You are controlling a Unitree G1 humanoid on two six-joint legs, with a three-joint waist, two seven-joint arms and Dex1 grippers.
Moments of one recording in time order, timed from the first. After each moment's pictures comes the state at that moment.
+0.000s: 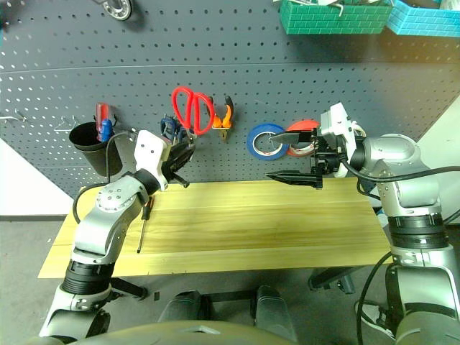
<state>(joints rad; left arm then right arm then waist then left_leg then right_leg) -0.31 0.31 -0.05 -0.32 -0.16 0.51 -0.37 -0.57 -0.77 -0.06 0.04 0.54 0.37 1.37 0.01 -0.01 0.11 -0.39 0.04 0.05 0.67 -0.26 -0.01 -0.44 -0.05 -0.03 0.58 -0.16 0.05</state>
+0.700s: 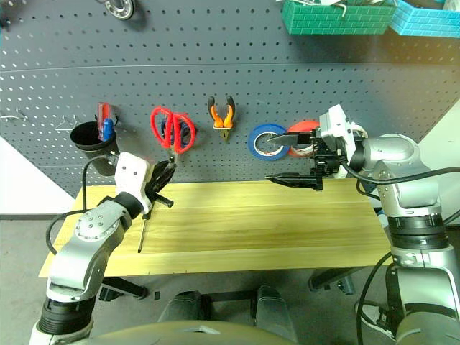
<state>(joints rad) -0.09 0.34 0.02 -0.54 -0.16 0.65 -0.26 -0.57 -0.77 -0.05 0.03 0.53 0.37 1.39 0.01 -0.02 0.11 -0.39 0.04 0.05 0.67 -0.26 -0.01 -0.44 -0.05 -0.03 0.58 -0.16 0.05</state>
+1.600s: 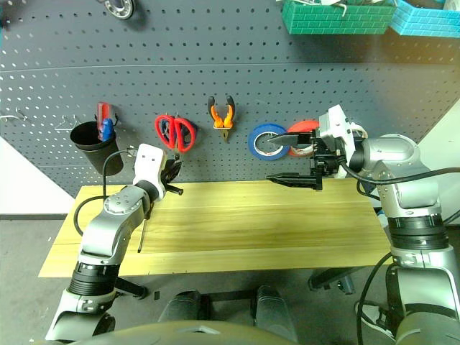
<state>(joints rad) -0.29 0.25 -0.03 -0.23 -0.10 0.69 -0.20 -0.56 -0.77 -0.05 0.03 0.53 0.37 1.38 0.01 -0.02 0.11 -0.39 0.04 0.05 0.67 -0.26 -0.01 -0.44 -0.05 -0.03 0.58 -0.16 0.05</state>
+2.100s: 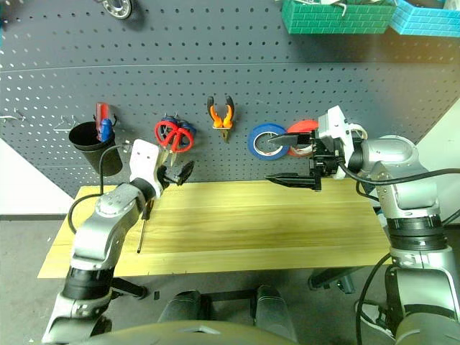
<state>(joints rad) -0.14 0.30 0.03 -0.41 -0.19 0.57 -0.35 -0.55 -0.76 -0.05 0.02 0.53 0.37 1.38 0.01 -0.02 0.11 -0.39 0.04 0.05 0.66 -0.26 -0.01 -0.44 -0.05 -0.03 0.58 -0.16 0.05</state>
